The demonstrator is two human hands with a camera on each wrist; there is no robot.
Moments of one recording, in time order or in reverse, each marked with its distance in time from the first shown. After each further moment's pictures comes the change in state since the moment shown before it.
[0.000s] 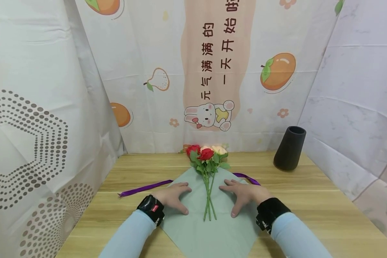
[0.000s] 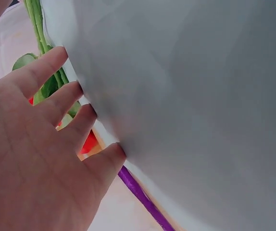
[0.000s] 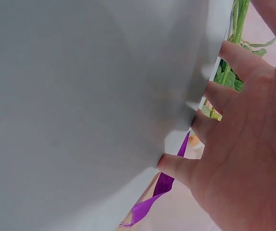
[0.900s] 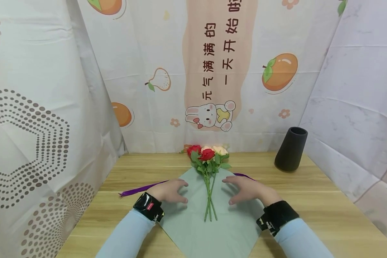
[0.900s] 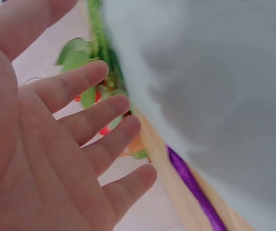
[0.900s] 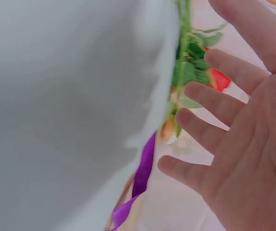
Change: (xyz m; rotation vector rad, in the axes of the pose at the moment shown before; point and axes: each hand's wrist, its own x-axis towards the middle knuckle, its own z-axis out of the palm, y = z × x) left_hand -0.006 0.012 -0.025 0.024 0.058 -0.049; right_hand -0.012 0.001 -0.017 0.039 0.248 -0.240
